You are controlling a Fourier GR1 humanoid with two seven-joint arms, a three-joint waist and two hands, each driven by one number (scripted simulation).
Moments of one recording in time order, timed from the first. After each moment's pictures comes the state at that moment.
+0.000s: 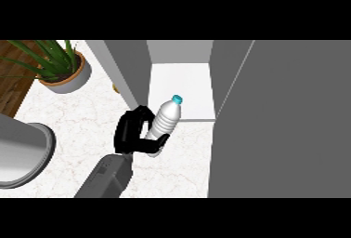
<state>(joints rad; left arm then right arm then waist) -0.38 0.00 -0.20 -0.84 0.44 0.05 -0.62 1.02 -0.17 0.31 -2.48 -0.05 0.21 -0.27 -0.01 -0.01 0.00</state>
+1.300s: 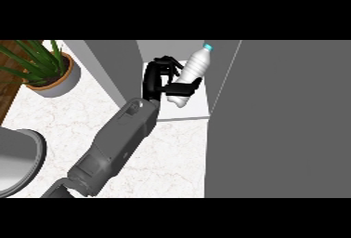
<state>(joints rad) -0.97 0.00 -0.37 -0.47 0.53 0.53 -0.41 0.95 -0.17 0.18 -2.46 -0.11 0.27 -0.28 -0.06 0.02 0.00</state>
